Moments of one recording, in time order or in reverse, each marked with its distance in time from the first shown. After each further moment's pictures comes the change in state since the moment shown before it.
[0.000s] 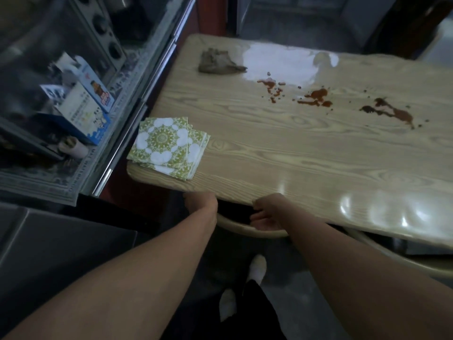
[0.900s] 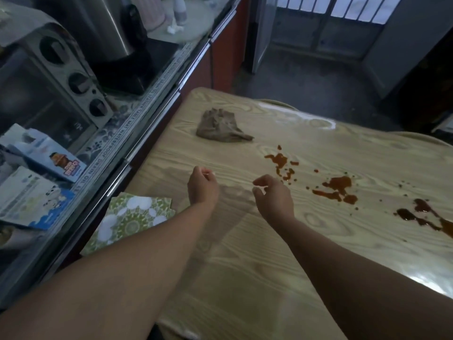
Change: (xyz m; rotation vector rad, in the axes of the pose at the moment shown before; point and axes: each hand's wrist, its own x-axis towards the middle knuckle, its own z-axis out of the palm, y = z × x) left_hand 0.094 0.245 0.138 0.183 0.036 0.601; right_hand 0.102 -0.260 -0.076 -0.412 0.555 -0.831
